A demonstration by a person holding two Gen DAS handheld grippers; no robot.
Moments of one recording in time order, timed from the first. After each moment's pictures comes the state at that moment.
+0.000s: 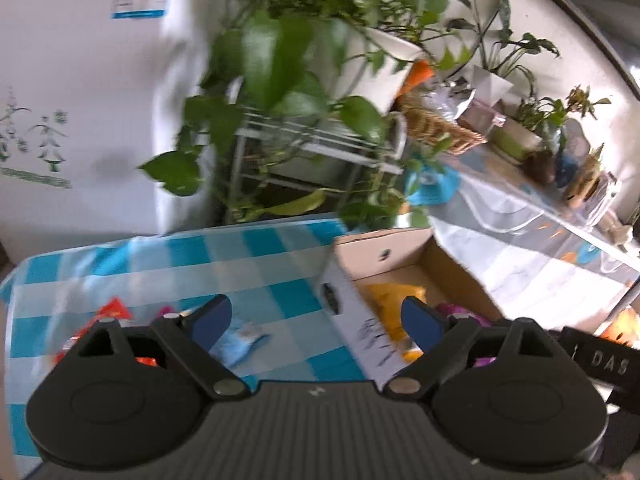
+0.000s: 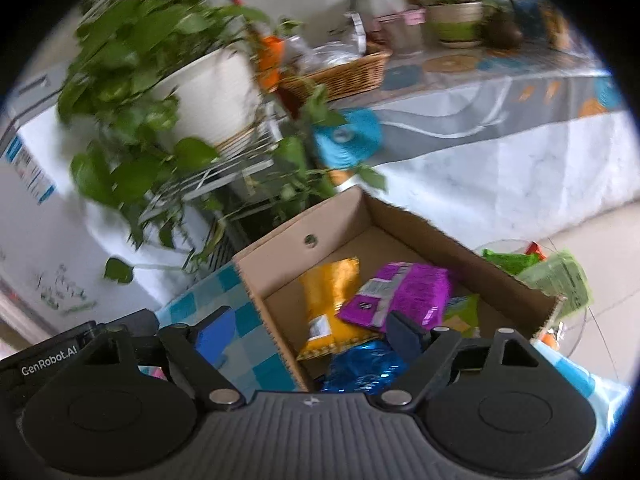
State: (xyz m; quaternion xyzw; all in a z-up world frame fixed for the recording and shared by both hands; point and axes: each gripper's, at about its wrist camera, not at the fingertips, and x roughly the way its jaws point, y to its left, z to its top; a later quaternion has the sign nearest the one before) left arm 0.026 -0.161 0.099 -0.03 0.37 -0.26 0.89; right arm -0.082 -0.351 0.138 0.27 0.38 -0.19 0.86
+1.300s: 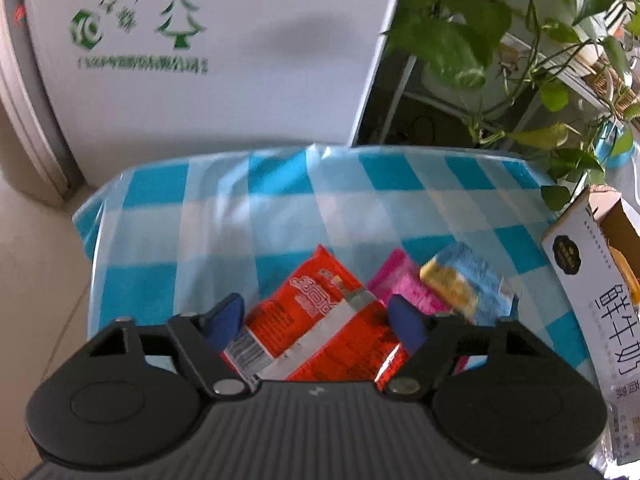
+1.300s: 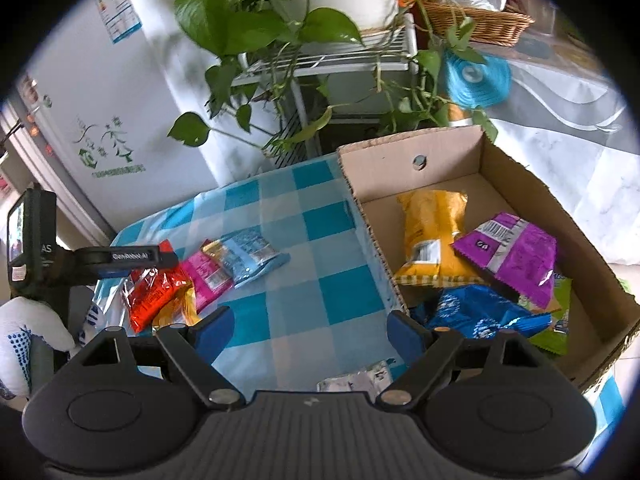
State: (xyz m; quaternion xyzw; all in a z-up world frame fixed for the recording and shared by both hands) left arm 0.123 -0.055 -0.017 -0.02 0.48 -0.14 0.87; right arm -0.048 -0.276 0.108 0.17 0.49 -0.05 0.86
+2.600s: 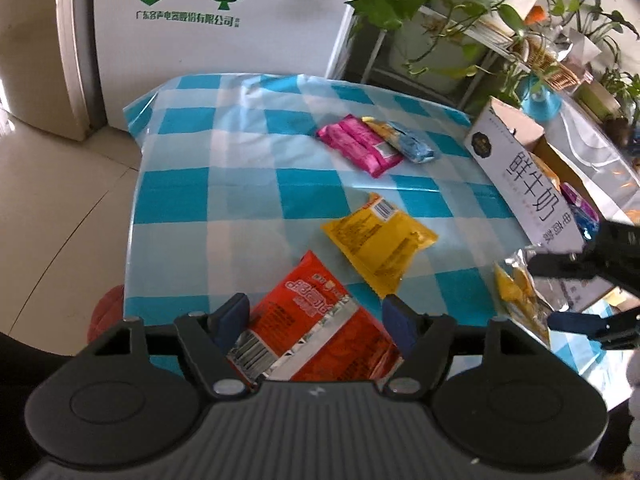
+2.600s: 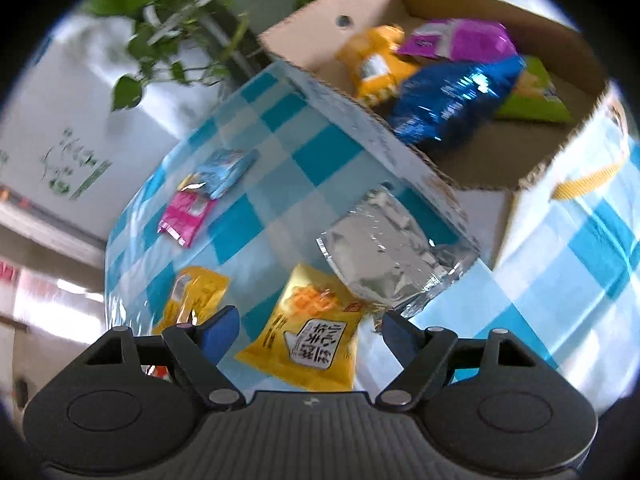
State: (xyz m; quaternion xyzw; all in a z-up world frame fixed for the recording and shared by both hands) left arm -0.064 -0.011 -0.011 -0.05 0.46 -0.16 0.87; right arm -0.108 -0.264 0.051 0.37 0.52 -0.13 0.76
